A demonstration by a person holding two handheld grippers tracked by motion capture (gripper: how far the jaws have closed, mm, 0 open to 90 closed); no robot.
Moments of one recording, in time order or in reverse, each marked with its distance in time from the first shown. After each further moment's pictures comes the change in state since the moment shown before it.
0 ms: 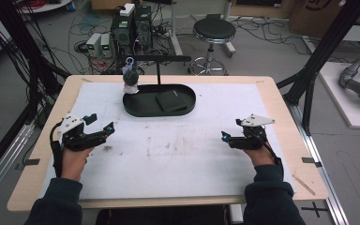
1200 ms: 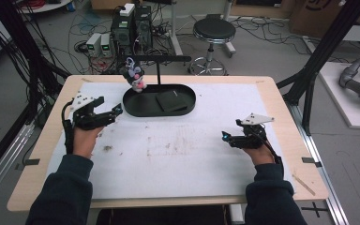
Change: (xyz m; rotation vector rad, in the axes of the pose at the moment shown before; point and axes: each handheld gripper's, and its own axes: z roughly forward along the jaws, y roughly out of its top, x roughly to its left) left arm 0.000 0.035 0.036 -0.013 0.010 -0.001; right arm -0.006 -0.002 0.005 0.027 0.012 0.017
